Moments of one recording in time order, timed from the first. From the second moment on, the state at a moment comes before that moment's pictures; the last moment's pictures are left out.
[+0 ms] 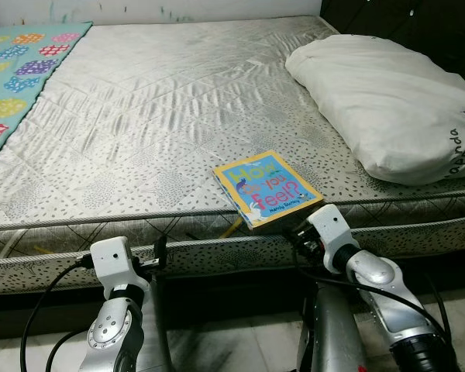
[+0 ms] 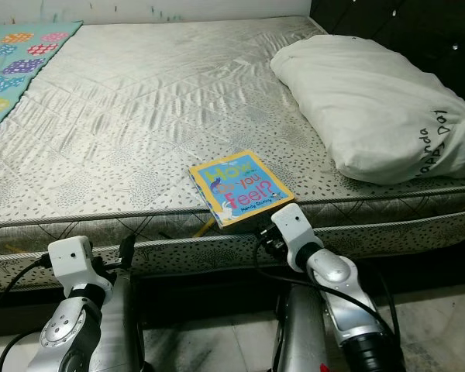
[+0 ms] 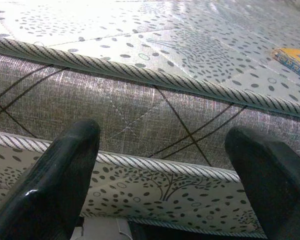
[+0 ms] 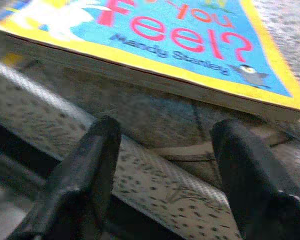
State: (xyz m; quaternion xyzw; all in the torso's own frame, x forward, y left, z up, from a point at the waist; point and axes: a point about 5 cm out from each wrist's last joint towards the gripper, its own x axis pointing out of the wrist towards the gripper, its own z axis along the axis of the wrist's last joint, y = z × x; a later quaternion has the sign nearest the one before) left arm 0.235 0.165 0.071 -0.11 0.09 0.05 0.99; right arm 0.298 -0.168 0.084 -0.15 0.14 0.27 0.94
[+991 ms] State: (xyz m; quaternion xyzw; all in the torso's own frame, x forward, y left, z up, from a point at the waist) left arm 0.235 0.165 0.070 -0.11 0.10 0.05 0.99; right arm 0.274 -0.117 0.094 0.03 0.11 0.41 0.91
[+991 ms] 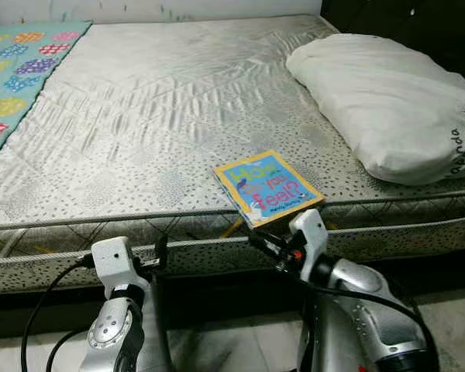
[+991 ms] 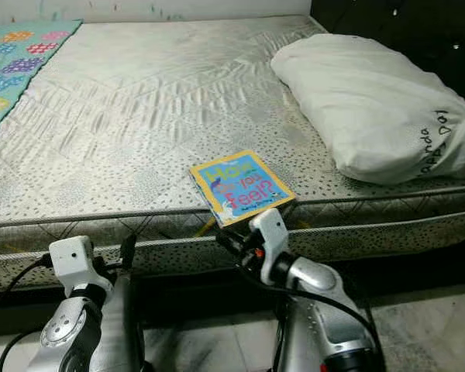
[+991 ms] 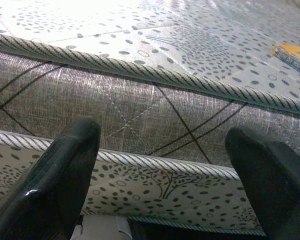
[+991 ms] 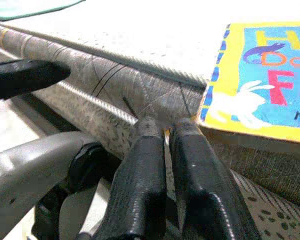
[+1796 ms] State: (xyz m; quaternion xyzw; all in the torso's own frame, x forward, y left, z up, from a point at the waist) left arm 0.235 0.163 0.070 -0.12 0.10 0.05 0.99; right arm 0.283 -0.109 0.095 -0.04 0.08 0.38 0.92
